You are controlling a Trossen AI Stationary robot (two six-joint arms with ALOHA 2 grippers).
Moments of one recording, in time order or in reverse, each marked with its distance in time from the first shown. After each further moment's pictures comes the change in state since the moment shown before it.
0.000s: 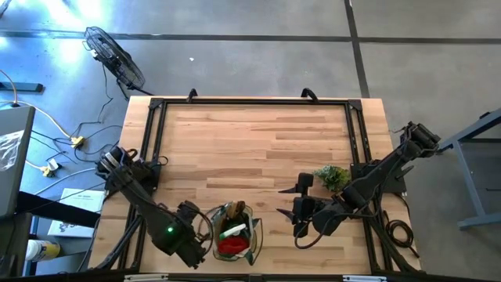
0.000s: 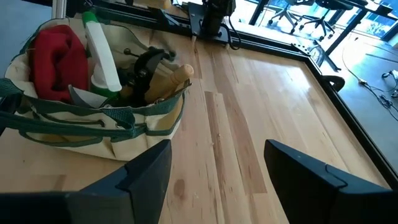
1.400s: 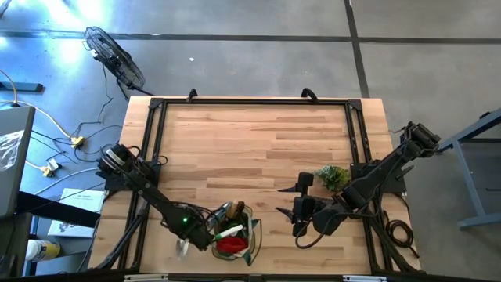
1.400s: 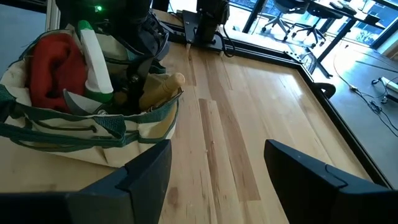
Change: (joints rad) left arm 0.069 -0.002 -0.589 0.760 0.243 -0.088; right arm 0.000 0.000 0.000 0.031 0.029 -0.030
